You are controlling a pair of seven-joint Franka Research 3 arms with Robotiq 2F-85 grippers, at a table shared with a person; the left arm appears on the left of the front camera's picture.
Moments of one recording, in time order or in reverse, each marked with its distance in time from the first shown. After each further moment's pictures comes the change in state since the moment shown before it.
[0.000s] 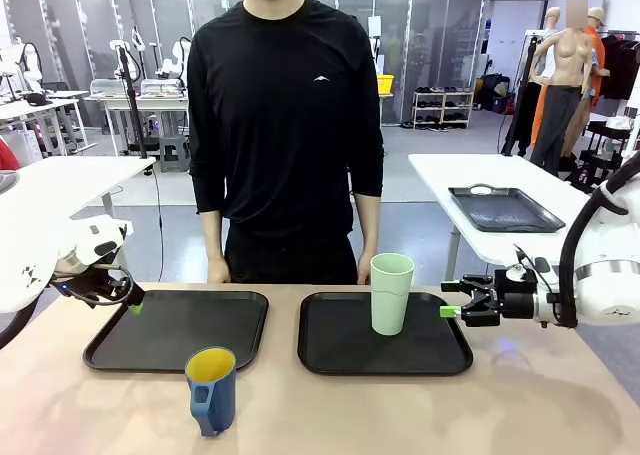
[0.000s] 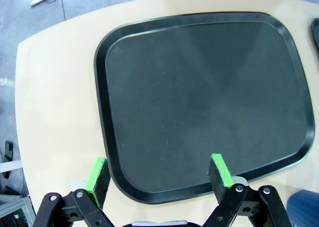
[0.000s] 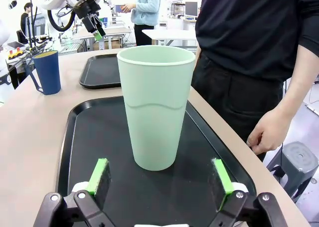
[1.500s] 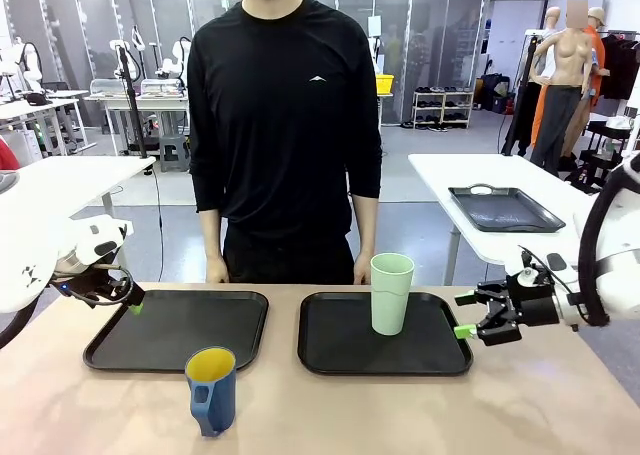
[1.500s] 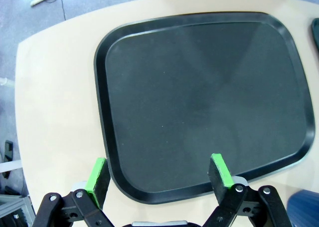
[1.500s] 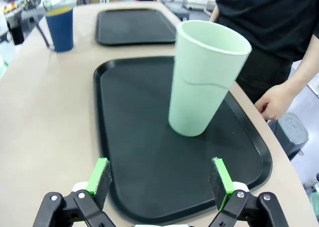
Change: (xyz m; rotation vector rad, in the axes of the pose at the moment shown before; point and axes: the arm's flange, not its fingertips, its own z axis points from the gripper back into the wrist) left arm 0.000 0.000 0.000 0.000 0.000 0.000; right arm 0.045 0.079 0.023 -0.047 0.289 0.083
